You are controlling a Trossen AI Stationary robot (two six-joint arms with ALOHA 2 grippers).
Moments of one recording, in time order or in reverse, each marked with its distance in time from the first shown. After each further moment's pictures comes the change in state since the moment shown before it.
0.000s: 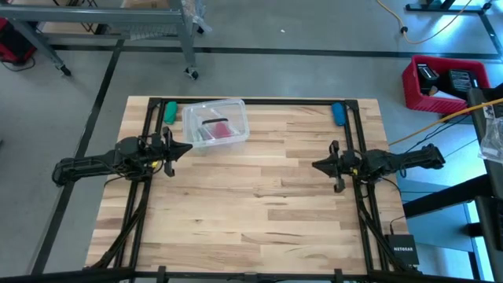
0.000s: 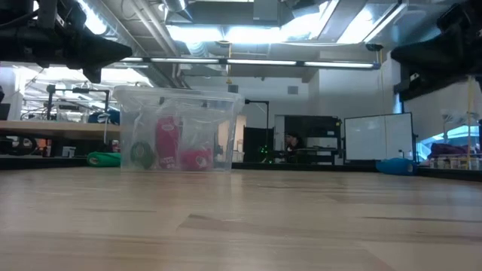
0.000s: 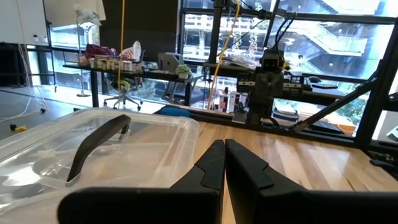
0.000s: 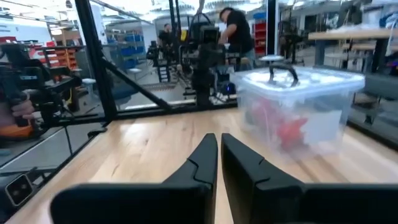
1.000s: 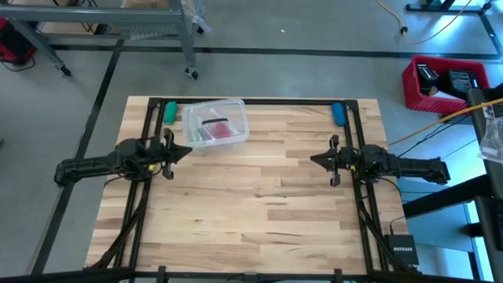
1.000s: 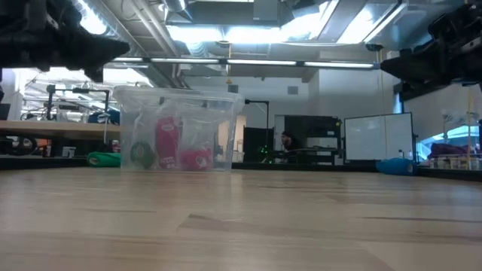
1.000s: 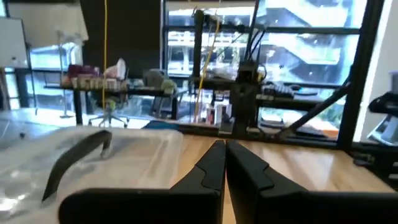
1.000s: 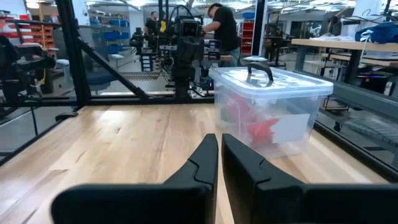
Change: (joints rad) left arm 0.000 -0.035 -0.062 0.082 0.072 0.034; right arm -0.248 0.007 0.000 -0.040 -0.193 -0.101
